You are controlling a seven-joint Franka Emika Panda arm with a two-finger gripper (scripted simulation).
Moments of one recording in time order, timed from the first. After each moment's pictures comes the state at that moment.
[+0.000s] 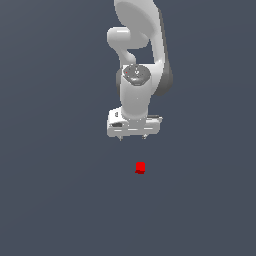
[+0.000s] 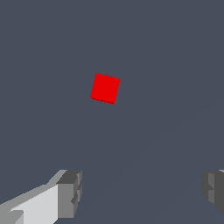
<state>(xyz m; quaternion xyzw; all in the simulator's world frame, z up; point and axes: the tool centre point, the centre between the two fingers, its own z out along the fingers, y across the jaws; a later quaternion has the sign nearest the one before) -0.007 0.020 0.153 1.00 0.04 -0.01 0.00</state>
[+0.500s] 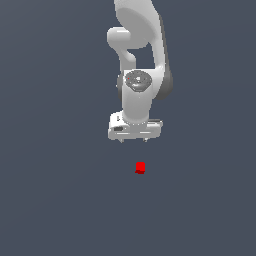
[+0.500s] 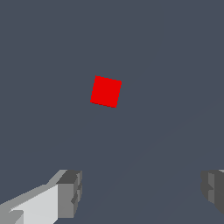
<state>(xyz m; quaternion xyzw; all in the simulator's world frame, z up) 0.000 0.024 0.141 1.00 0.03 -0.01 0.00</state>
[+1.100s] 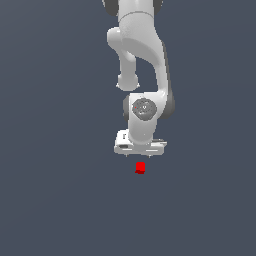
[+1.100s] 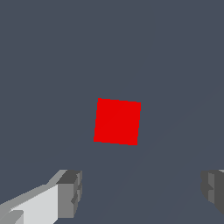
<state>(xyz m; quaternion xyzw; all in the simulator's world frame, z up) 0.036 0.044 0.076 1.00 -0.02 0.00 0.00</state>
